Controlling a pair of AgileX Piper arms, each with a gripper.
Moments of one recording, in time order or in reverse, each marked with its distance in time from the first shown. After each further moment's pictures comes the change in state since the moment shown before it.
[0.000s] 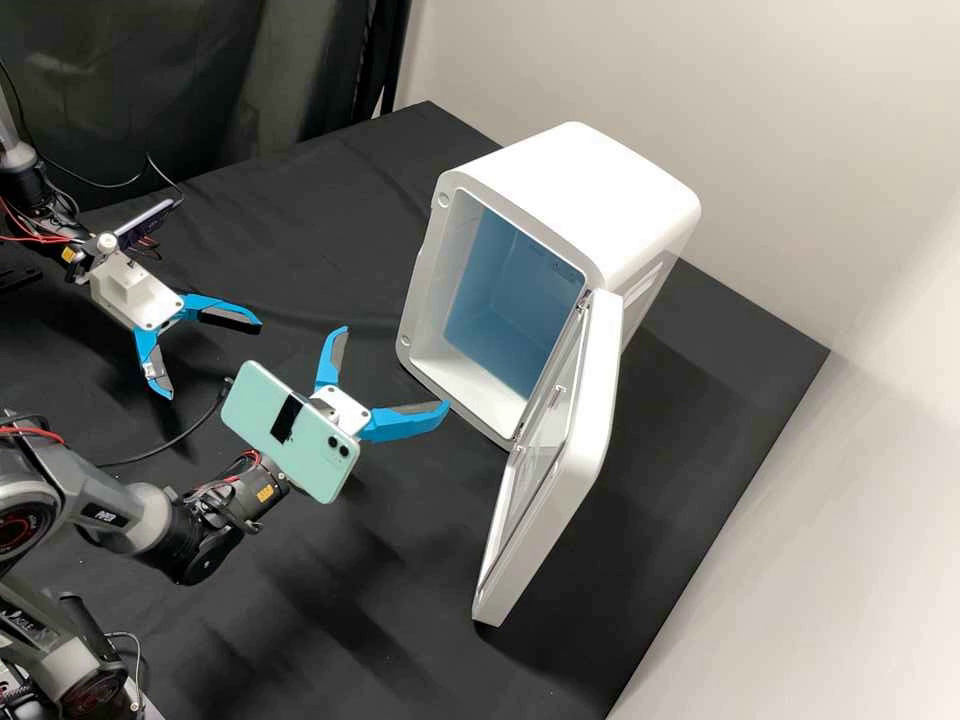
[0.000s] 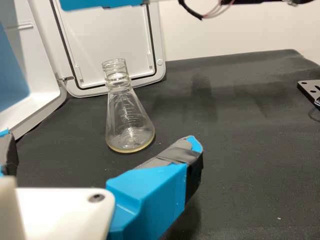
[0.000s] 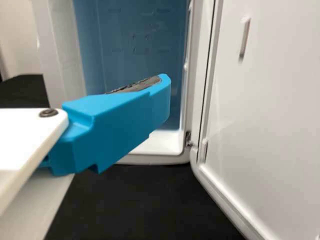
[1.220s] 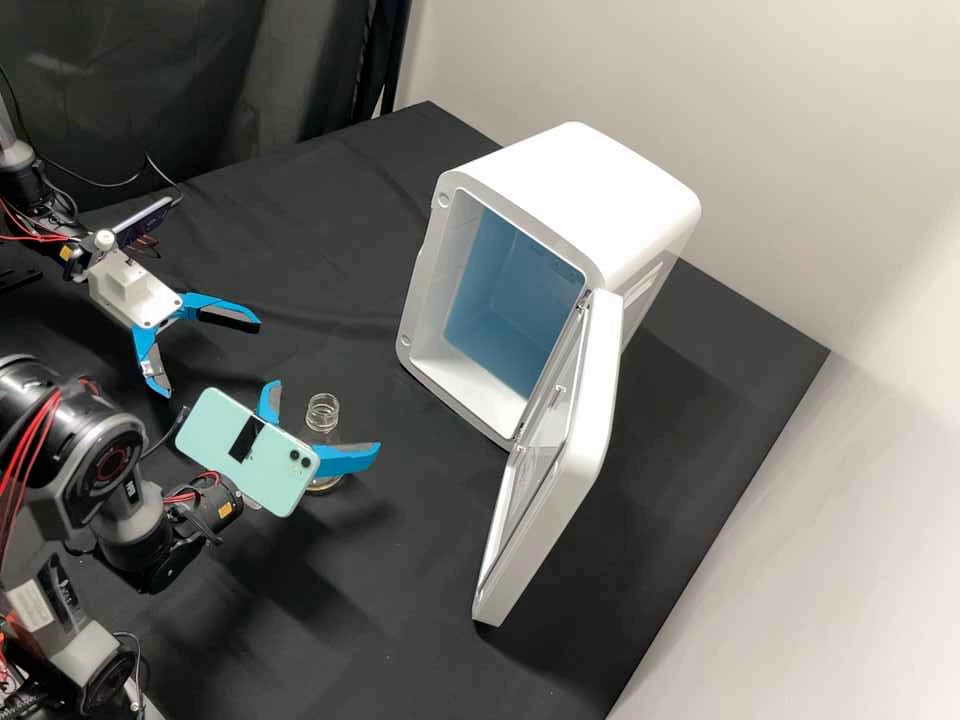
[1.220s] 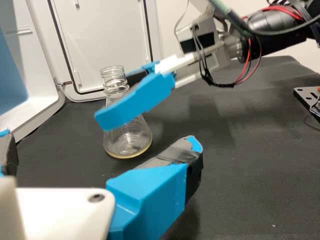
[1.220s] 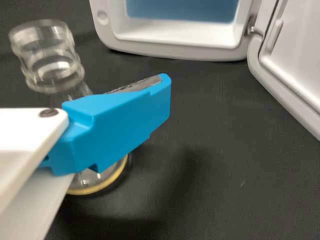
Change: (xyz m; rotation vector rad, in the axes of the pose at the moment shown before) left arm 0.000 0.003 0.003 -0.009 -0.010 0.012; right arm -0.022 -0.071 0.012 -0.022 -0.144 -0.302
